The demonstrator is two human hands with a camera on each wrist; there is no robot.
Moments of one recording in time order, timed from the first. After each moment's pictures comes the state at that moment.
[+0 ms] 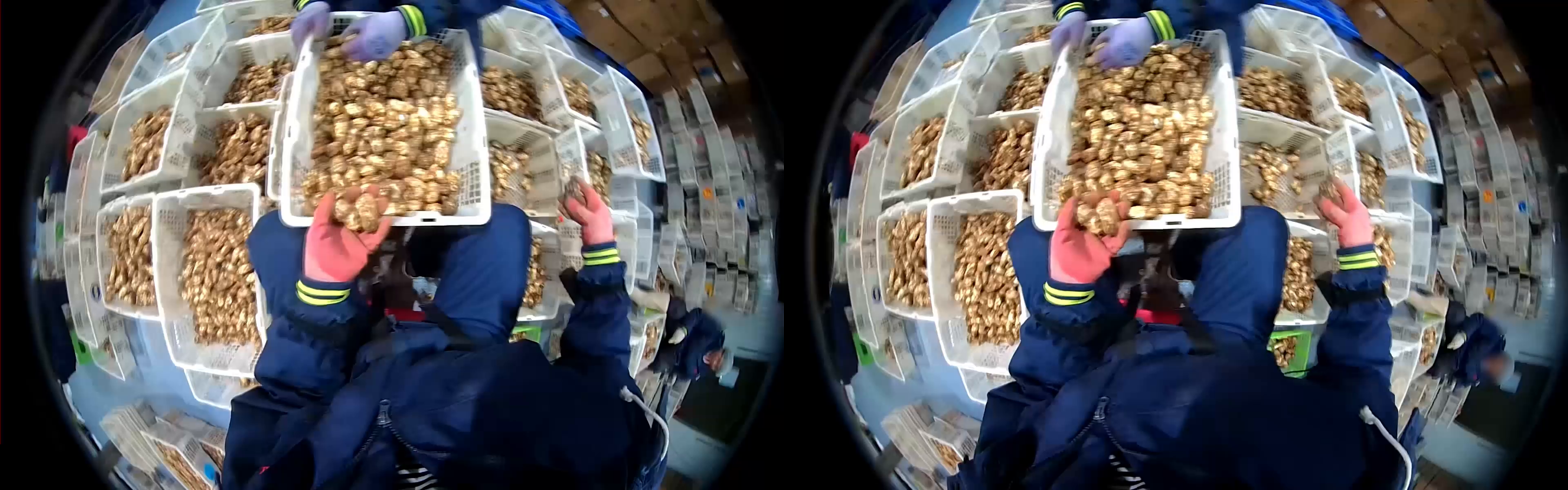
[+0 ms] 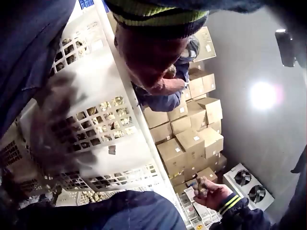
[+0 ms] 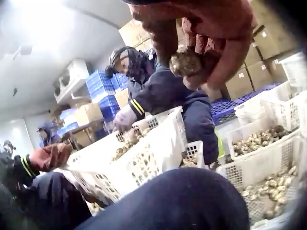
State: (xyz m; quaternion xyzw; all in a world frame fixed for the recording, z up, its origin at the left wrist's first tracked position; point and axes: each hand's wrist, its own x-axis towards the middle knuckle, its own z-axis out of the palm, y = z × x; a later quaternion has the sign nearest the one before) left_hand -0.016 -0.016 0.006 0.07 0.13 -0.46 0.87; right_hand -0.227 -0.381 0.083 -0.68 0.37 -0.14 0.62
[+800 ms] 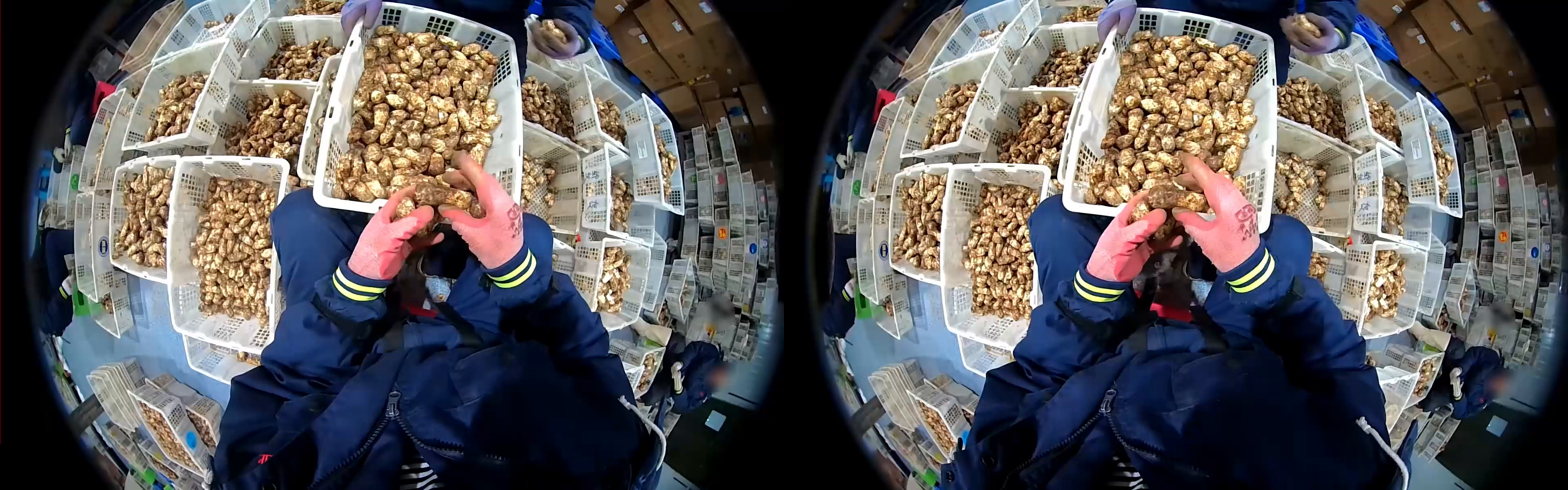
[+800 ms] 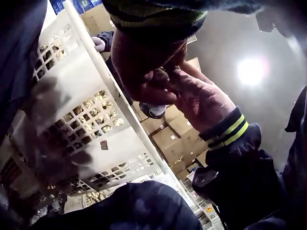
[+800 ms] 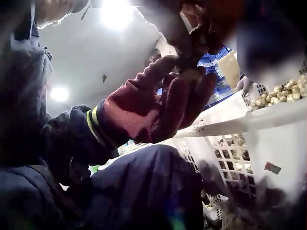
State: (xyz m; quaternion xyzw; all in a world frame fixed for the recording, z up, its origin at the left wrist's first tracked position) left_hand -0.042 -0.023 0.010 0.23 0.04 -0.47 0.85; right_hand -0.095 -0.184 0.081 -0.88 0.04 -0.15 0.45
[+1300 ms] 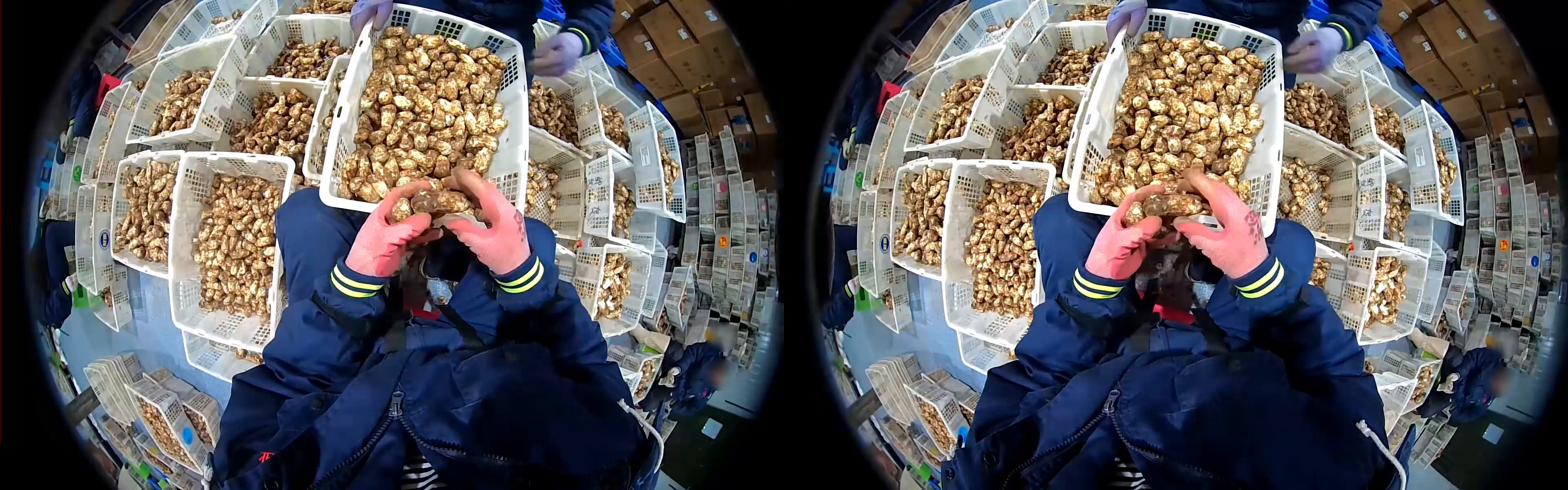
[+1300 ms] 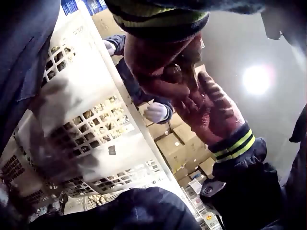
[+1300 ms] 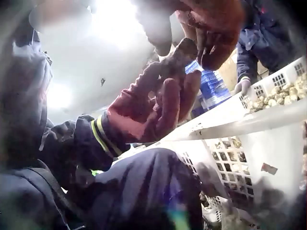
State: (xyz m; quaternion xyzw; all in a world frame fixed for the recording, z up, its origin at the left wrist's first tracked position) left_hand -0.031 -0.017 0.012 0.25 -0.04 -0.45 0.86; right_hand -0.099 -0.188 0.073 -0.85 0.00 -0.12 0.51
